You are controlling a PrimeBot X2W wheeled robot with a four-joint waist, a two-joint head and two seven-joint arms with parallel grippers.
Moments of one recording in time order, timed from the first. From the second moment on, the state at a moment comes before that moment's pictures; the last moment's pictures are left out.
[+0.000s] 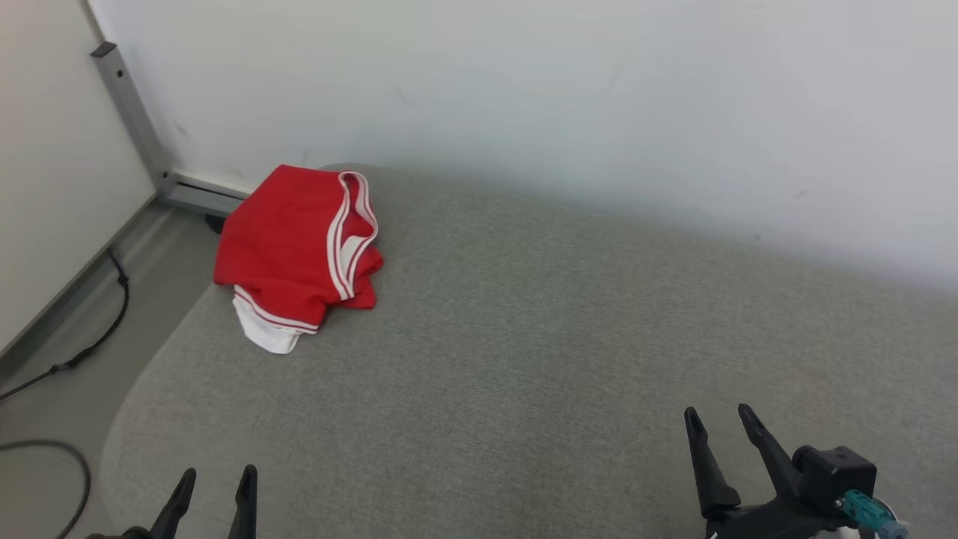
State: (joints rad) left arm 0.19 0.30 -0.24 -0.12 -0.38 0.12 -0.04; right arm 0.06 -0.11 0.15 0.10 0.36 -0.05 -0.11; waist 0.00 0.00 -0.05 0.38
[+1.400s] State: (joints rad) left arm -0.28 0.26 -0.25 0.18 -0.45 0.00 0.17; right arm 0.03 -0.19 0.20 -0.03 0.27 -0.05 -0.03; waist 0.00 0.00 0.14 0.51
